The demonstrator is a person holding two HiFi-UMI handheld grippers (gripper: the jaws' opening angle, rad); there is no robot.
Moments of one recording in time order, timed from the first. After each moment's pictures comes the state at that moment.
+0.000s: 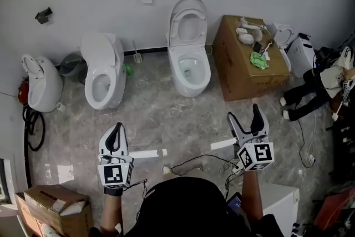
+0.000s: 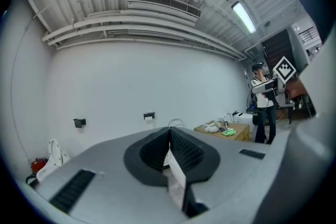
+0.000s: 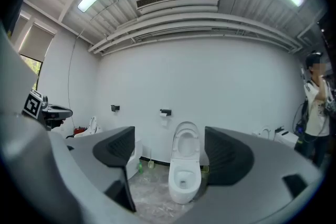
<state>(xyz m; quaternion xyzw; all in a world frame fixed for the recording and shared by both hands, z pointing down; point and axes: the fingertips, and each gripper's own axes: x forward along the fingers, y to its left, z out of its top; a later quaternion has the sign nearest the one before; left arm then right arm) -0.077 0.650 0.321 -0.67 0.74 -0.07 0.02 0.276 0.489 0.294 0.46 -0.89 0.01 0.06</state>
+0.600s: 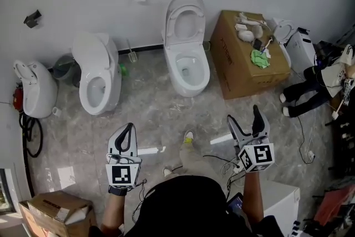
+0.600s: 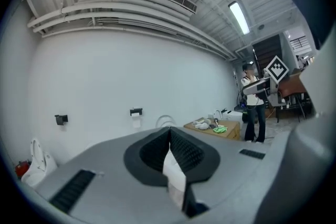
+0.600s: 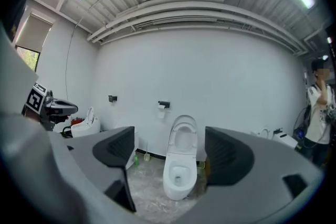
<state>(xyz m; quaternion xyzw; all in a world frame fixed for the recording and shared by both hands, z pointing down) -0.070 0.568 0.352 -0.71 0.69 -0.09 0.01 0.255 0.437 0.326 0.46 -0.88 0.01 0.11</state>
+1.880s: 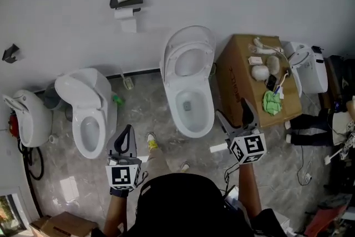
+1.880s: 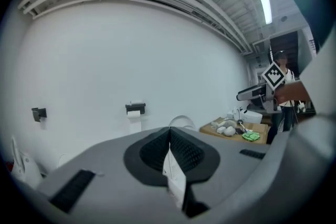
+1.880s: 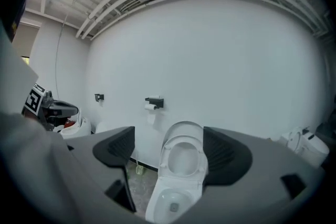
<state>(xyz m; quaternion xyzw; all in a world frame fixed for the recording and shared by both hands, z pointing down) -0.191 0.157 0.384 -0.70 0.70 -0.10 -0.04 0.099 -0.002 0.365 0.41 -0.90 0.04 0.13</state>
